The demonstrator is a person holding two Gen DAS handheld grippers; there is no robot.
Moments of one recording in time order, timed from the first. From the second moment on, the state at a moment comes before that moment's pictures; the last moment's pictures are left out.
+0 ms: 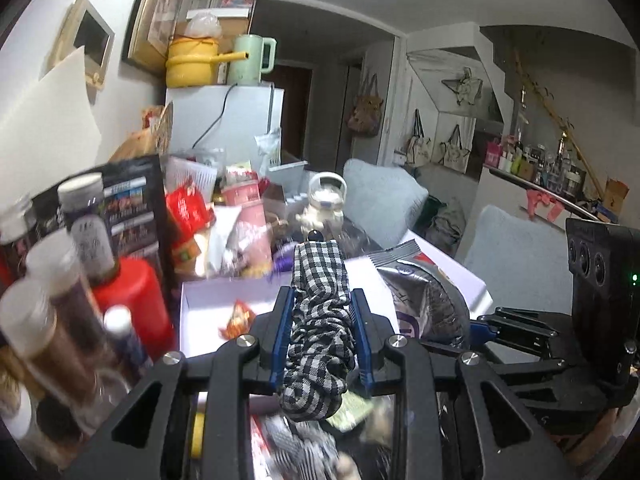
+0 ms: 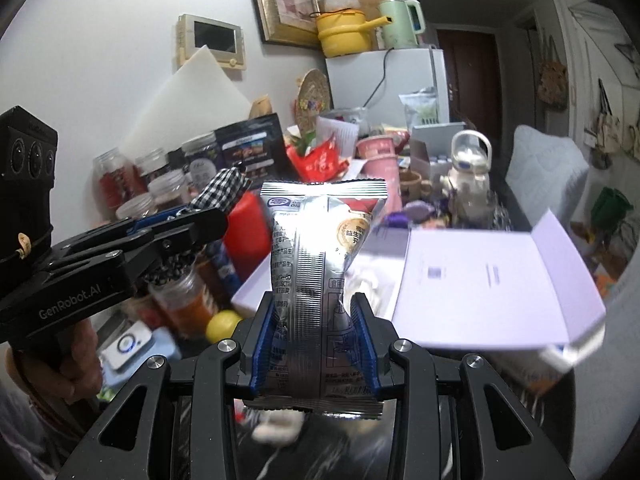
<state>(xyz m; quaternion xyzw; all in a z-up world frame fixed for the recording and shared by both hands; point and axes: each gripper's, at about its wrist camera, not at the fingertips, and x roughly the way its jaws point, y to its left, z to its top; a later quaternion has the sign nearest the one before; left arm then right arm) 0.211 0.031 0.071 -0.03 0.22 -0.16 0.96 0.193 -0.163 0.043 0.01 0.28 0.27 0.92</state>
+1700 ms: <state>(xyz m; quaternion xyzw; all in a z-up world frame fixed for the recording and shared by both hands) 0.417 0.060 -0.065 -0.03 0.40 -0.01 0.92 0.409 -0.109 -0.054 -0.01 0.41 0.24 0.88</state>
